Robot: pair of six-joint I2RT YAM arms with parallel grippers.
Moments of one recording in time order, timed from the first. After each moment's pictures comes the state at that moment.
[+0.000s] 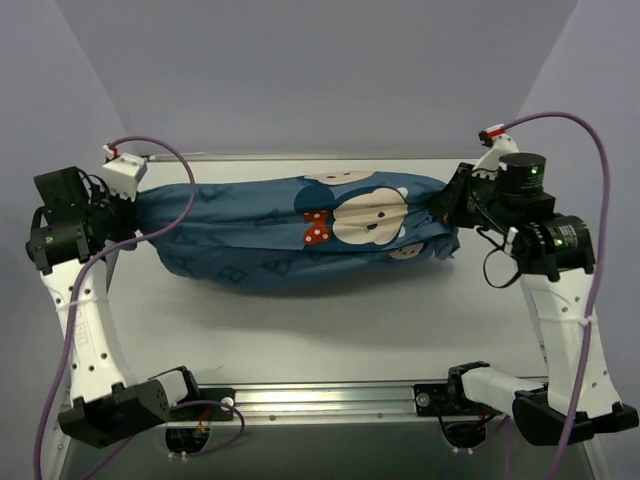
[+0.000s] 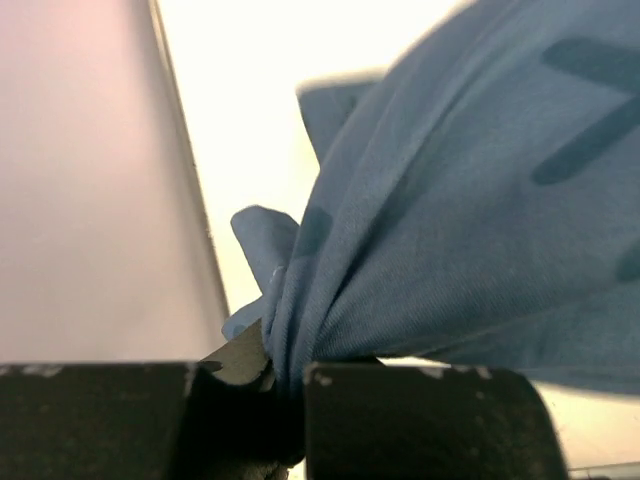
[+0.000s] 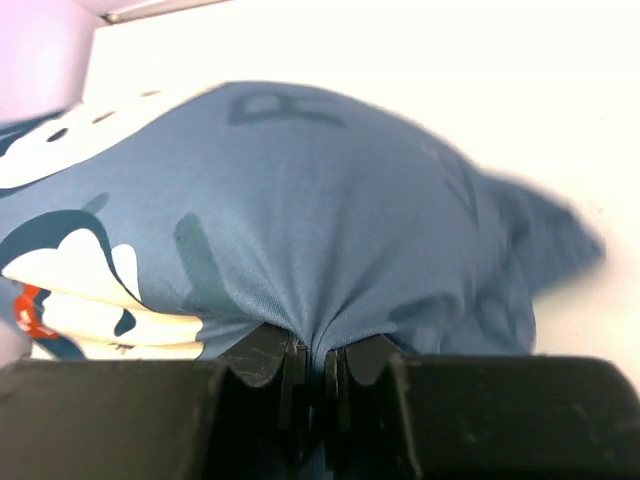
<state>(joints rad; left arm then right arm) 0.34 1.21 1.50 -0.99 0.30 0.53 0.20 1.14 1.59 -0.97 -0.17 0.38</state>
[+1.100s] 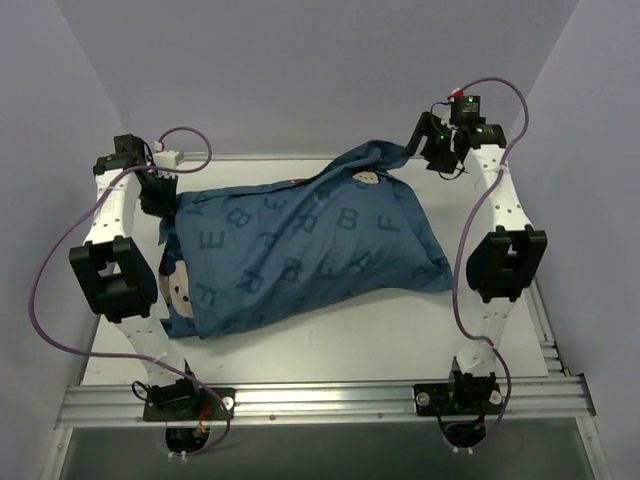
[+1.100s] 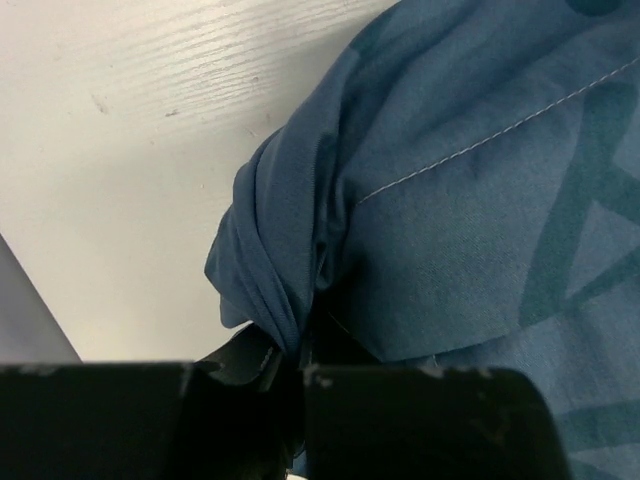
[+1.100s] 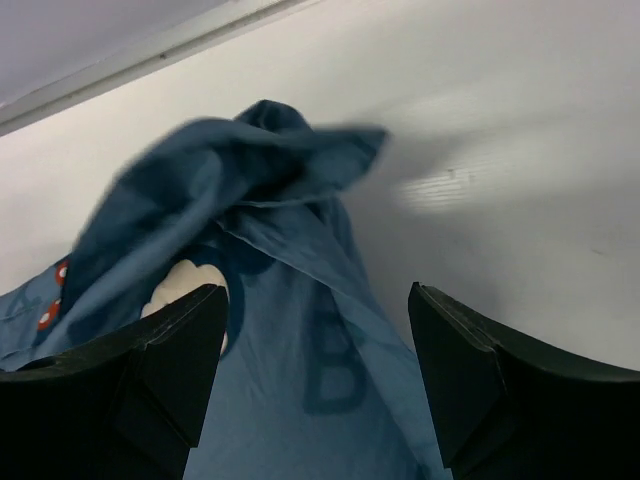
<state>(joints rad) 0.19 1.94 1.84 -1.07 0.24 0.34 0.04 2.08 2.14 -0.83 -0.23 0.45</state>
